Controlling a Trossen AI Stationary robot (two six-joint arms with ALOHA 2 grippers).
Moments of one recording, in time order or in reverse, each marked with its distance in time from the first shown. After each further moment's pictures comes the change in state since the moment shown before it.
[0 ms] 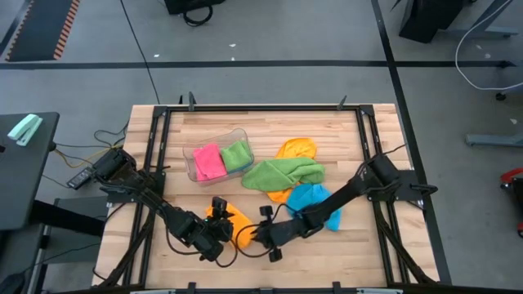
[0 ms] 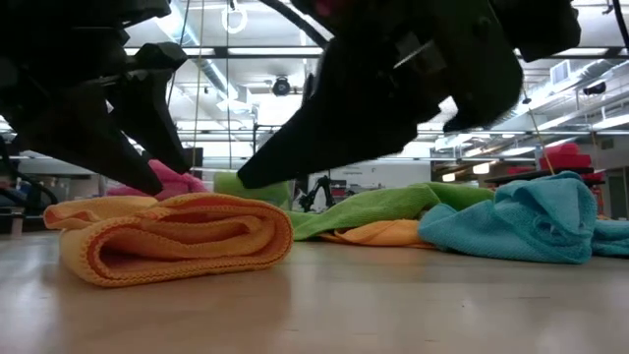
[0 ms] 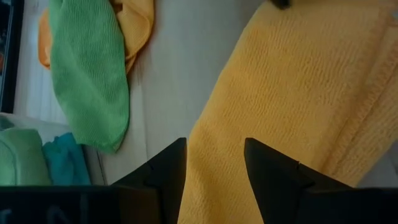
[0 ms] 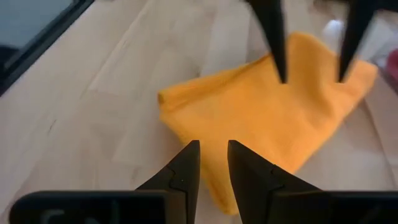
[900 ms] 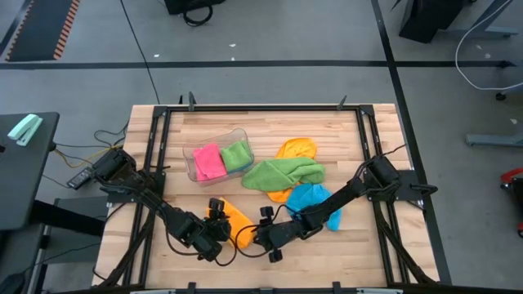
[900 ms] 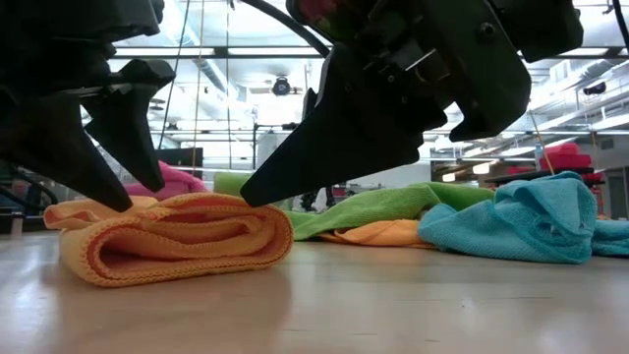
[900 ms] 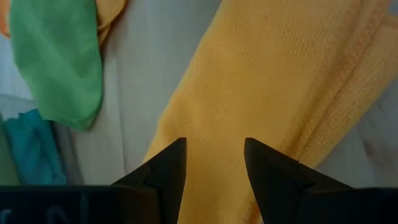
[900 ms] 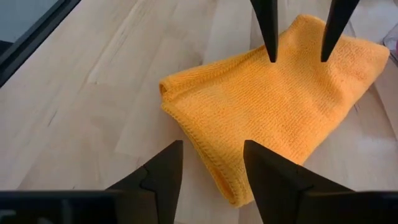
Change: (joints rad) left arm -0.007 0.000 0.000 -0.061 0.083 -0.084; right arm 0.003 0.001 0.001 -0.032 0.000 0.051
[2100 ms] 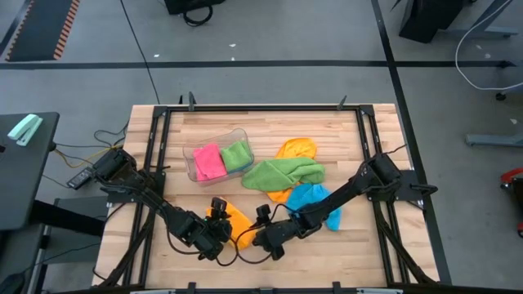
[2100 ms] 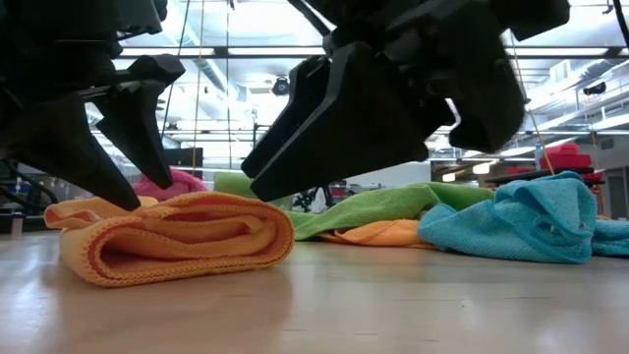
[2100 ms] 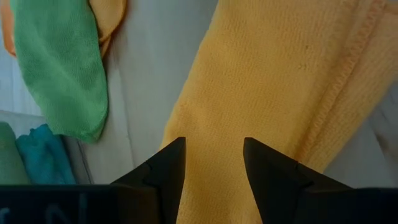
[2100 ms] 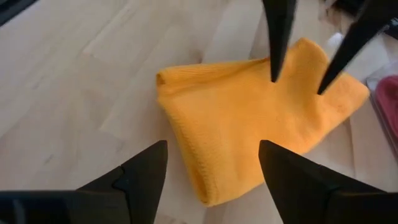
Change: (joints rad) left arm 0.009 0.001 0.000 0.009 0.005 0.097; right arm -0.009 -0.021 0.051 -0.122 -0.001 -0.240
